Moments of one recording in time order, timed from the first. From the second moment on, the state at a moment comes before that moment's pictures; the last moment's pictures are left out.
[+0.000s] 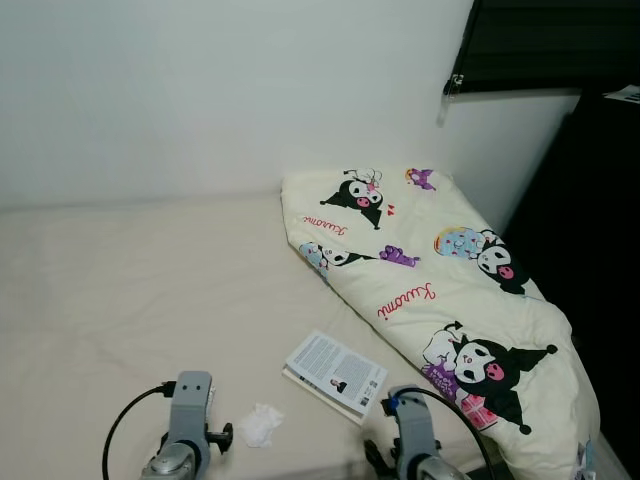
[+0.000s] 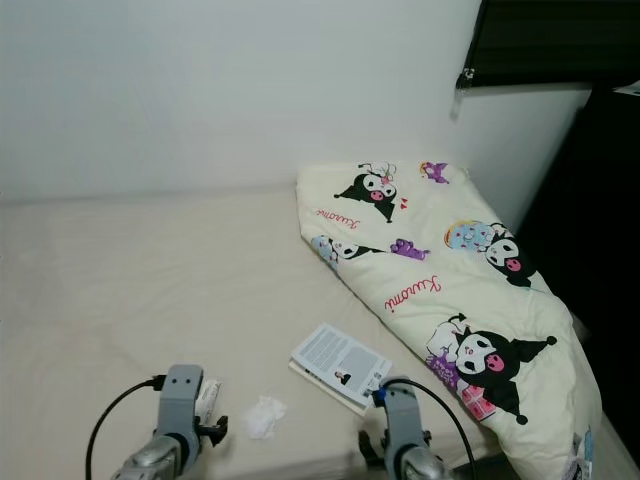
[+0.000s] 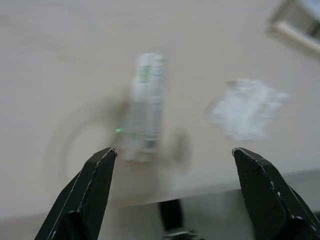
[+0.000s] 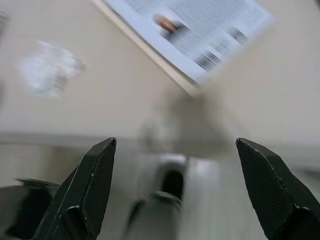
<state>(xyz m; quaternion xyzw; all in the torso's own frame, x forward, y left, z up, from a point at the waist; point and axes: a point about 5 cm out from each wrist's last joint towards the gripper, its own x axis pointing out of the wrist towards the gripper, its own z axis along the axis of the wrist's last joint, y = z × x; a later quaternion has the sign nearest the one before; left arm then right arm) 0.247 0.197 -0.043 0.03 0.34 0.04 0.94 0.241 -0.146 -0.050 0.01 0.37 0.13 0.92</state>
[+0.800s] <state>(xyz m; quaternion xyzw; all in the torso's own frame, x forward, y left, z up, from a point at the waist) 0.282 0.162 -0.015 0.08 0.25 -0.04 0.96 0.271 -0.117 -0.020 0.03 0.28 0.24 0.93</state>
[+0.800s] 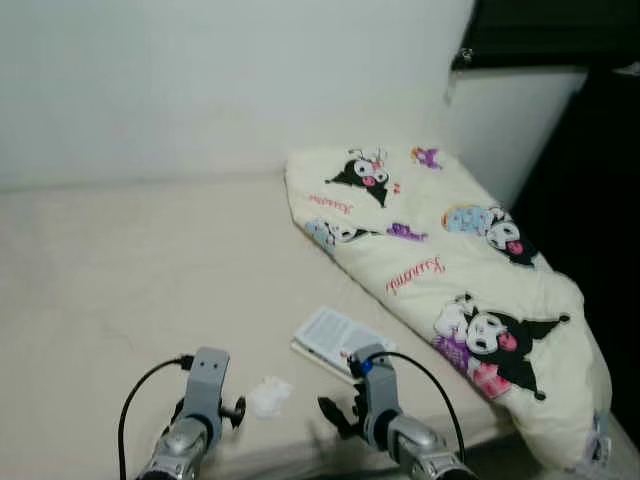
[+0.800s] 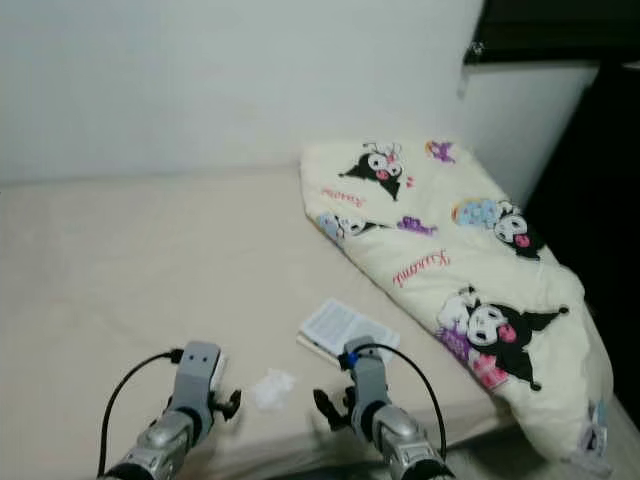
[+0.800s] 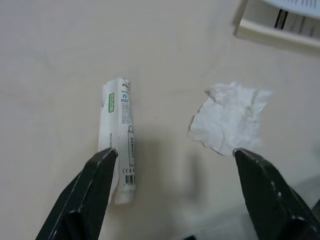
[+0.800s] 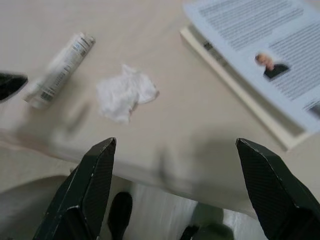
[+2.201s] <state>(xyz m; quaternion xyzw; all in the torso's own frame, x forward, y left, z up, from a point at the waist) 0.335 0.197 0.041 0.03 0.21 0.11 0.97 0.253 -0.120 -0.013 0.07 0.17 0.22 0.96</state>
